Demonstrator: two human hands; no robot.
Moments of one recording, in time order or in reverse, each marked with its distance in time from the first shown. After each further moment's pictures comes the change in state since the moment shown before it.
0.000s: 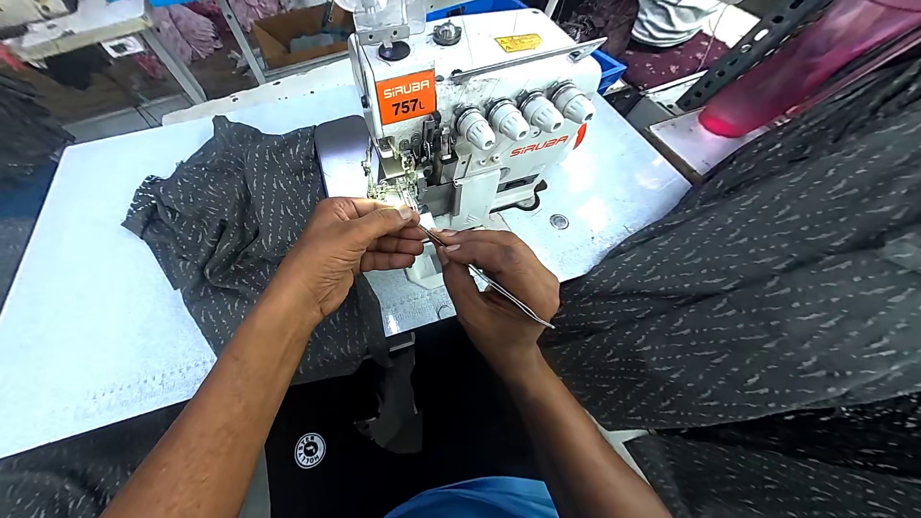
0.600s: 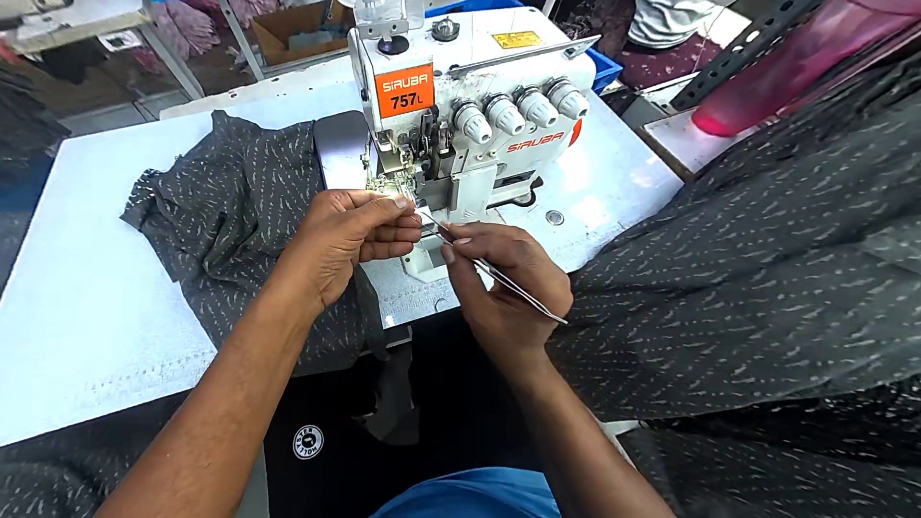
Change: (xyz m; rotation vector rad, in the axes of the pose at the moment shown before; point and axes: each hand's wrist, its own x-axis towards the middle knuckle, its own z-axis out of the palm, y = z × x) left_hand -0.001 -0.001 0.002 -0.021 0.045 0.015; right_hand 0.003 -0.012 -0.008 0.025 0.004 0.043
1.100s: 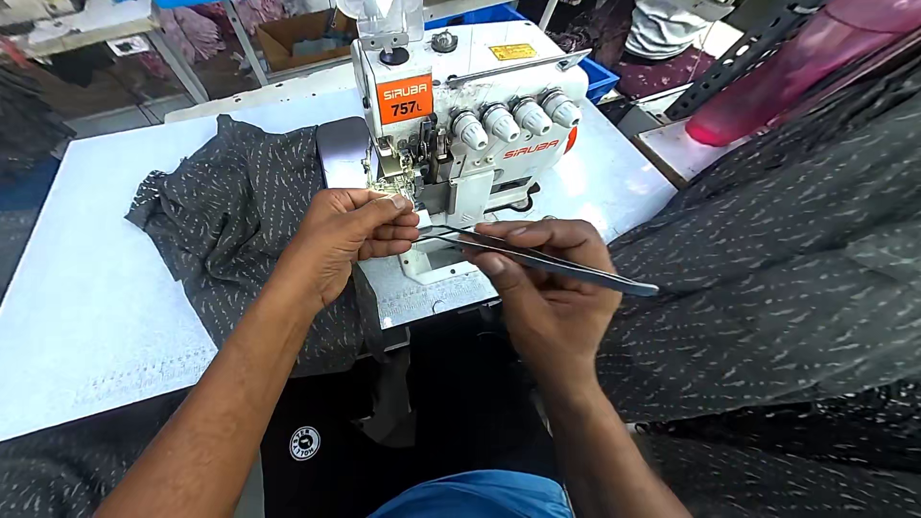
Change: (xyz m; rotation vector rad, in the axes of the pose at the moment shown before) left_hand -0.002 0.001 0.000 0.029 -0.007 0.062; right_hand 0.017 -0.022 -0.027 0.311 -0.039 0.204
